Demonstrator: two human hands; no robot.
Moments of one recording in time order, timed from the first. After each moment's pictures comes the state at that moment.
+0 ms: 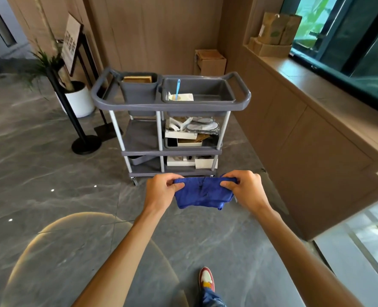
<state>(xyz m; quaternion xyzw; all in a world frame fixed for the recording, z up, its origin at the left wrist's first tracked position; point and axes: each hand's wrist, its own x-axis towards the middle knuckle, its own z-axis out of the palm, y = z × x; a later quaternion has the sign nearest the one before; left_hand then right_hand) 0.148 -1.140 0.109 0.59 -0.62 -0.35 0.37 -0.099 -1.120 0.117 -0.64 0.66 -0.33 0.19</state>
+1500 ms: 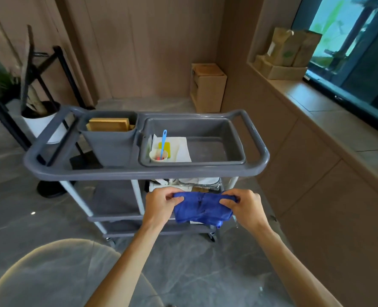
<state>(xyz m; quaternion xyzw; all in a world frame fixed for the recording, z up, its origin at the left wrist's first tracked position) 0.051 -1.628 0.101 0.59 -0.62 -0.36 0.37 -0.195 -1.592 0.104 -0.61 0.68 -0.34 0.23</state>
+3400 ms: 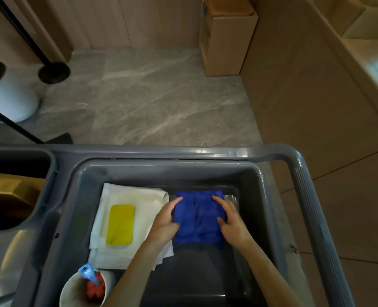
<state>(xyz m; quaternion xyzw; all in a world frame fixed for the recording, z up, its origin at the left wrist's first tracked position) -0.094 -2.116 -0.100 0.64 -0.49 -0.57 0.17 -0.309 -2.093 -0.100 -0.51 0.67 -0.21 0.51</state>
